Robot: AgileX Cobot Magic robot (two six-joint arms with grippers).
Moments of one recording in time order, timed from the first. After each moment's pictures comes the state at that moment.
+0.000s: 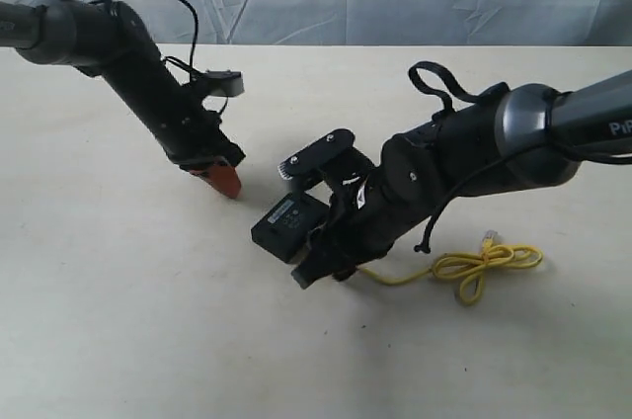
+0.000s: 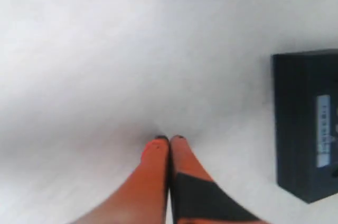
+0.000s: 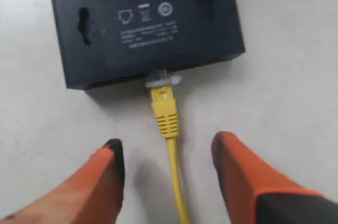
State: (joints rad) left arm -0.25 2.25 -1.56 -0.59 1.04 0.75; right arm 0.72 1.90 -0.96 0.16 0.30 -0.20
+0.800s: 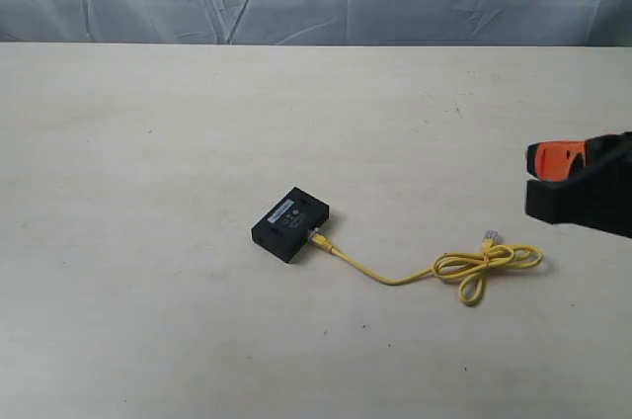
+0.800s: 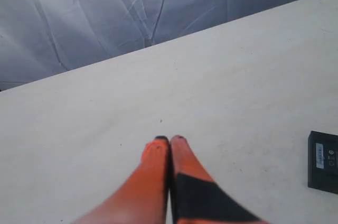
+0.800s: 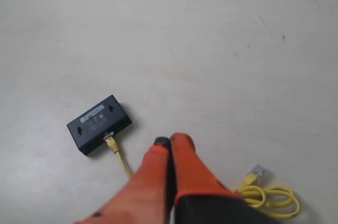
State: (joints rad) left arm -0.19 0.76 -0.68 -0.17 0.45 0.34; right arm 0.42 0.81 -0.46 0.25 0.29 -0.05
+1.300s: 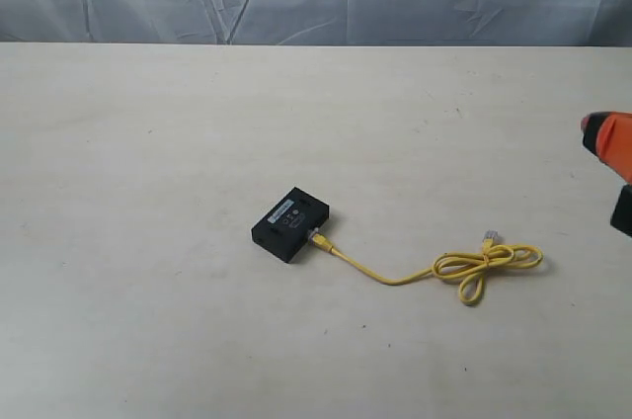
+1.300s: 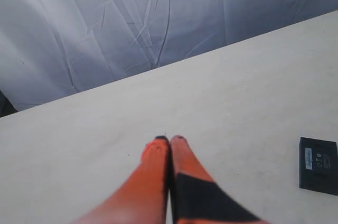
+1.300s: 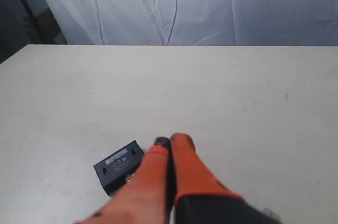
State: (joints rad) left arm -0.19 0.55 -0.65 -0.16 0.54 0.33; right arm 0.42 0.54 -0.43 0.25 0.30 -0.05
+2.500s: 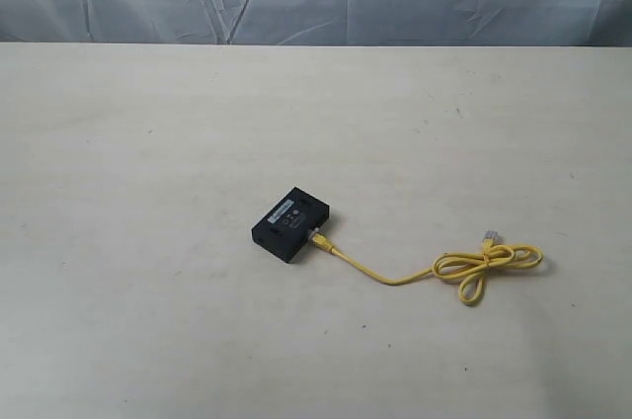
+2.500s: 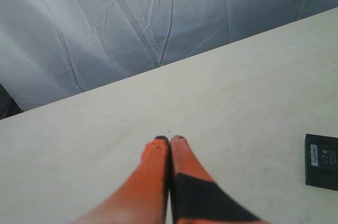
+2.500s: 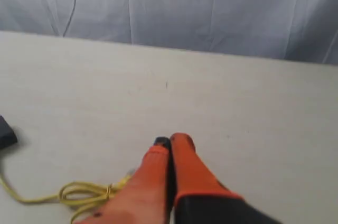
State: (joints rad) left arm -0.19 0.54 -0.65 -0.14 0.54 0.33; right arm 0.17 0.15 -0.15 -0.05 0.38 -0.05
